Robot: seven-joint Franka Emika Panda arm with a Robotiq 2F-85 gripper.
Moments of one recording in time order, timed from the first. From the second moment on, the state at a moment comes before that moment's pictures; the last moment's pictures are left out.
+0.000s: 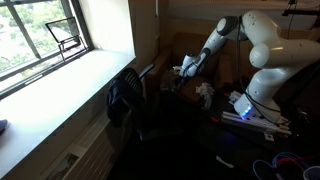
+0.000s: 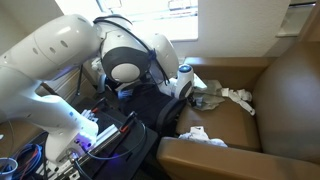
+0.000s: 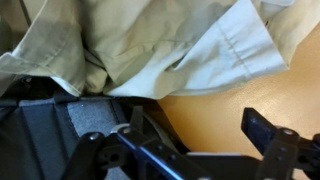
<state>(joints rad) -0.85 1.32 0.29 -1.62 -0.77 2.96 -2.60</state>
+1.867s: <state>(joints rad) -0.74 1.41 0.20 -1.41 -0.41 2.97 -2.59</state>
